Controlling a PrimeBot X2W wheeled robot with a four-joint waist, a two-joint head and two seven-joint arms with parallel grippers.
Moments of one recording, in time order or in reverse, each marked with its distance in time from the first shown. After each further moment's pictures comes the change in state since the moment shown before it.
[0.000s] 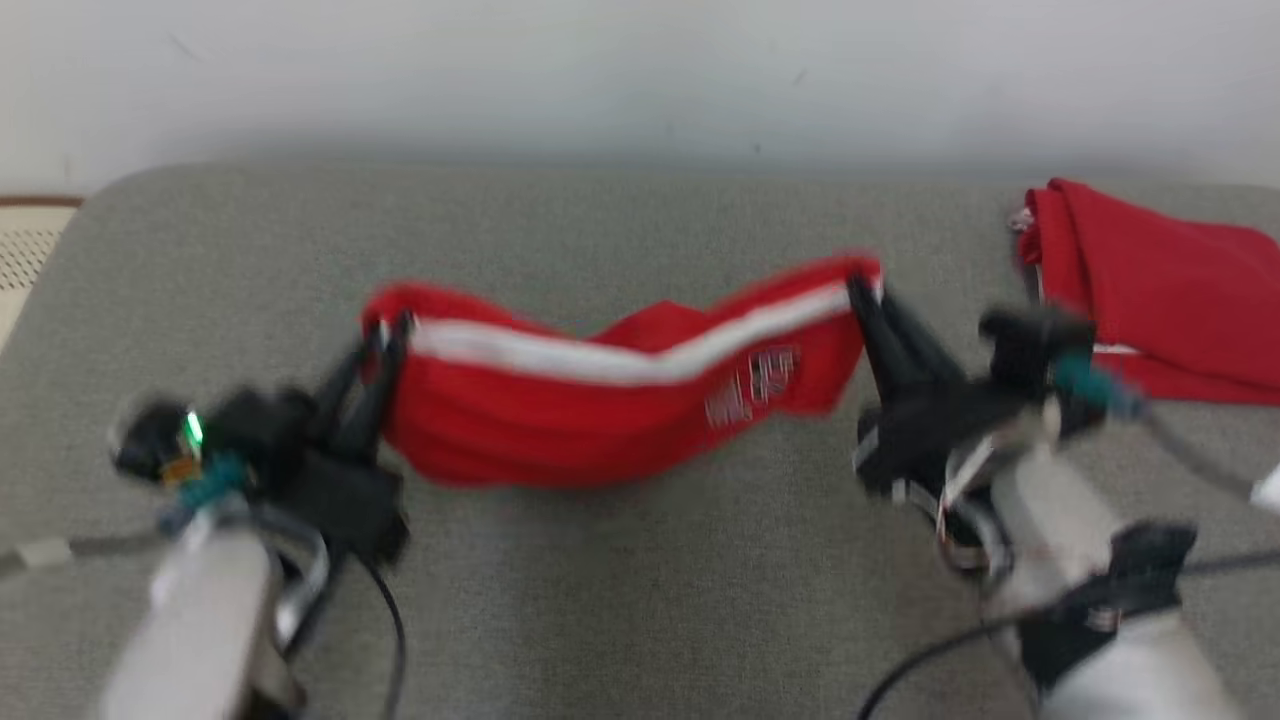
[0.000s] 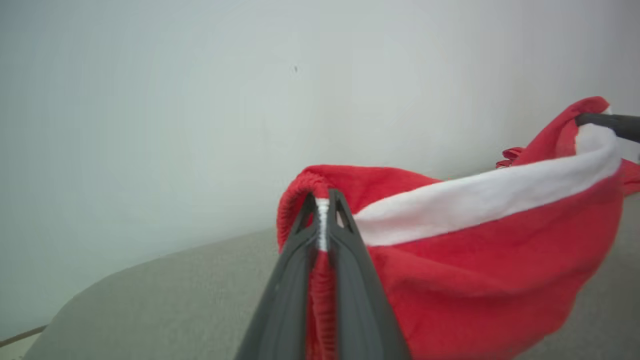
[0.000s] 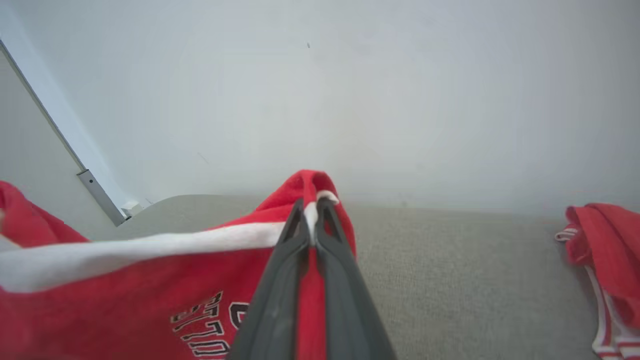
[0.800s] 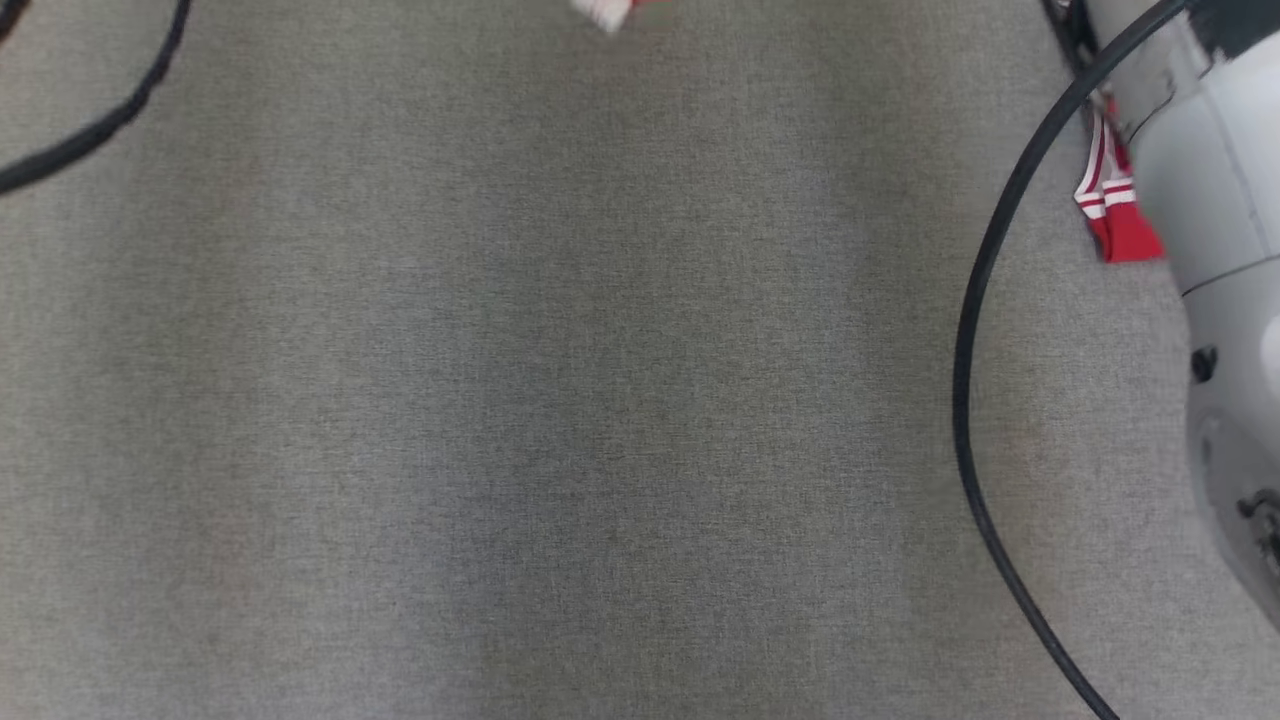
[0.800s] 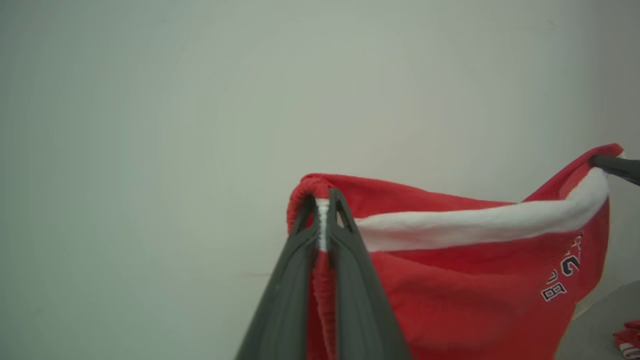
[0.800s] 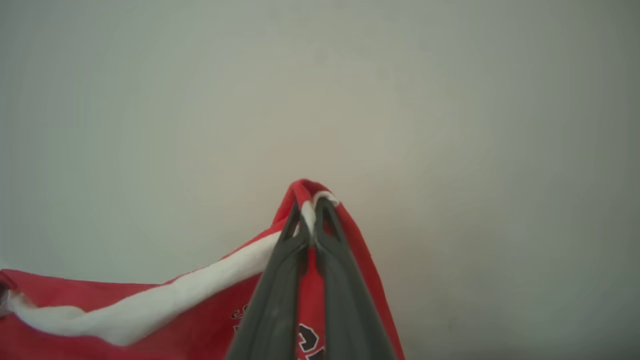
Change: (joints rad) left arm -1.117 0.065 -0.190 0.501 -0.259 -0.022 0.043; right arm -1.069 0.109 -0.140 0.629 0.274 0.000 -0.010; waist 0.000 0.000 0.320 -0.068
